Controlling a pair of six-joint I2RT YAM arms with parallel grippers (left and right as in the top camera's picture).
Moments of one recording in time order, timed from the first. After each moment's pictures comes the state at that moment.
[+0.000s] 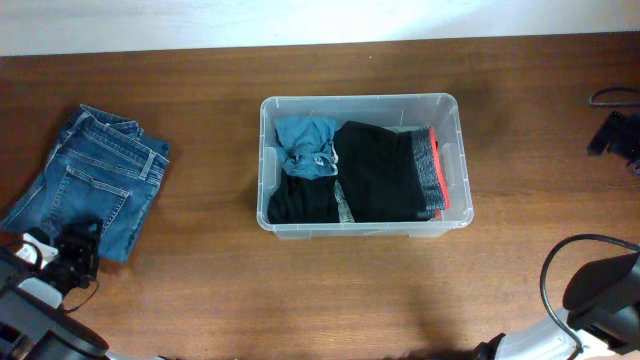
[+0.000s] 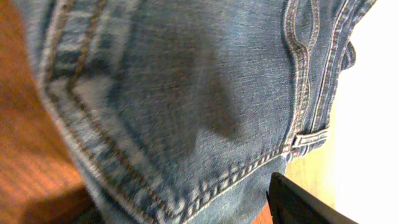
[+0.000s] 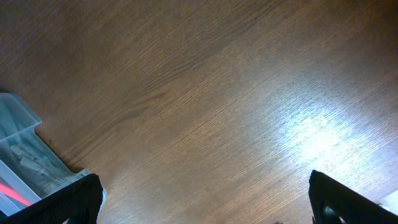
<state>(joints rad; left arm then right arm) 0.94 1.76 0.73 -0.03 0.71 -0.43 -0.61 1.84 2.00 -1.50 0.00 0.05</state>
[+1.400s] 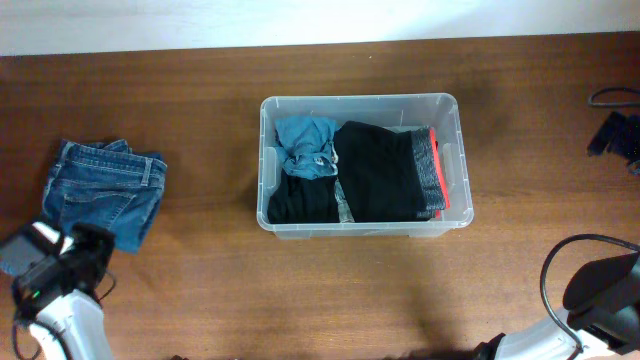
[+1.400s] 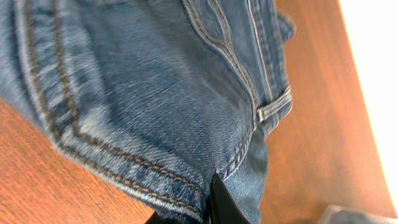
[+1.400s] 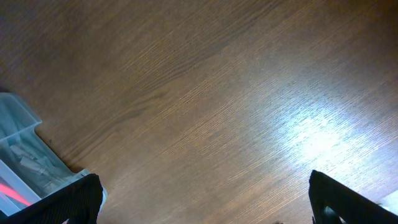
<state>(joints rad) 0.70 1.20 0.69 -0.40 0.31 -0.53 -0.61 1.84 2.00 -1.50 0.00 0.05</state>
